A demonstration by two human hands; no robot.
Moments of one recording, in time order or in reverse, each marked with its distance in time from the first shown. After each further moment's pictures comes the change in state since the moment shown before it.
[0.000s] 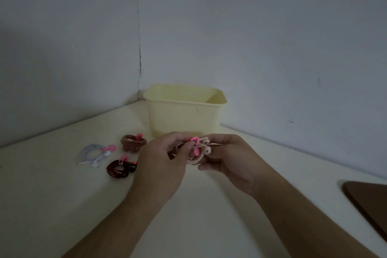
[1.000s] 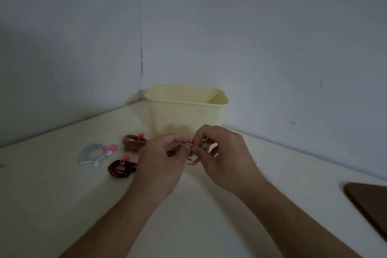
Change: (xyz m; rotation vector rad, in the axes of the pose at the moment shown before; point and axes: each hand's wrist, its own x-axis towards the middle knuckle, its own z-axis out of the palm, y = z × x) left_hand 0.005 -0.006 -0.001 -0.040 -0.022 -0.142; right_hand 0.001 0.008 0.018 -0.884 0.284 -0.605
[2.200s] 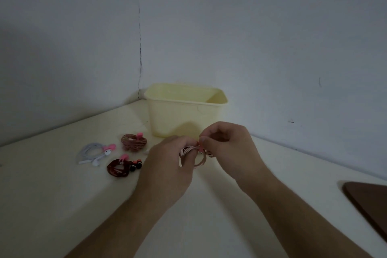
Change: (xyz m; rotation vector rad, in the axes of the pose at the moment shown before) left_hand -0.010 0.005 0.004 0.375 -0.016 0.262; right_hand 0.009 -0.008 -0.013 0.377 0.031 0.447
